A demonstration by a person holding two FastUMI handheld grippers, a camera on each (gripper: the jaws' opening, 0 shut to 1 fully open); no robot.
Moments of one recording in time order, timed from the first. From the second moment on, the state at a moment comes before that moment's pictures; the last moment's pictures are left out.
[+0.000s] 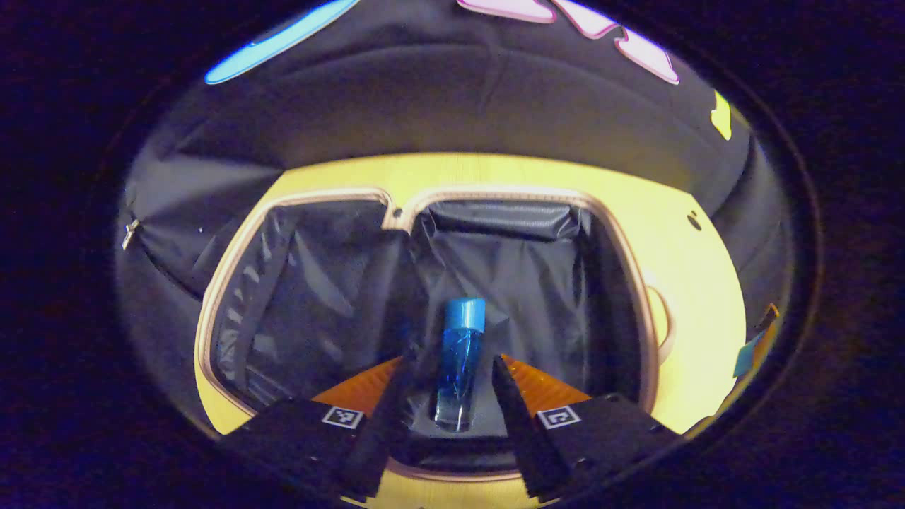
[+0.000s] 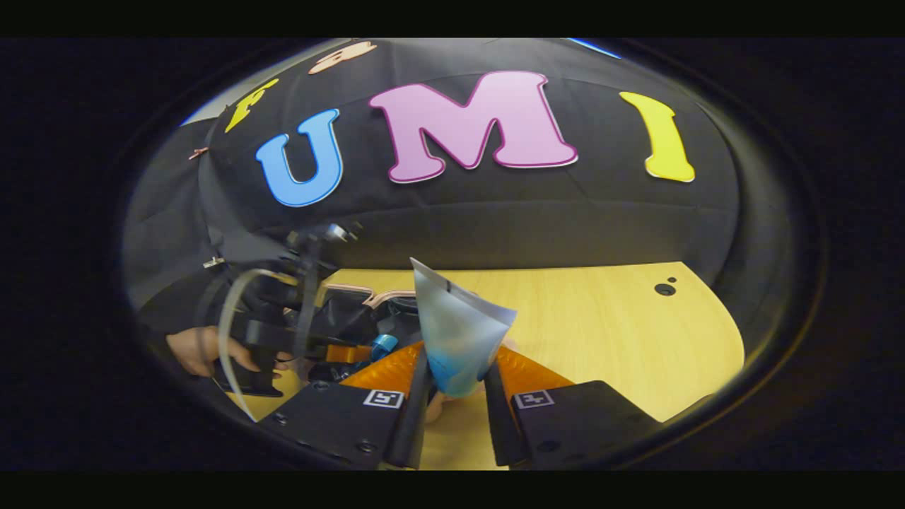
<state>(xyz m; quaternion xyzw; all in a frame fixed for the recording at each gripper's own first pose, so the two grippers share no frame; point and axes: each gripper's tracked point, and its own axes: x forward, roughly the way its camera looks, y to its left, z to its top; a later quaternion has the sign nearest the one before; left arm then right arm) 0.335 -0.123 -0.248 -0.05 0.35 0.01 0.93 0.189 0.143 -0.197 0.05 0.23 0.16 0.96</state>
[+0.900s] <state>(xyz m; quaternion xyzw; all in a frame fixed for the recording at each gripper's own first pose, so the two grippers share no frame) 0.207 0.016 -0.194 -0.13 0.28 0.08 0.95 0.198 0.239 -0.362 -0.05 0.45 0.13 0.88</state>
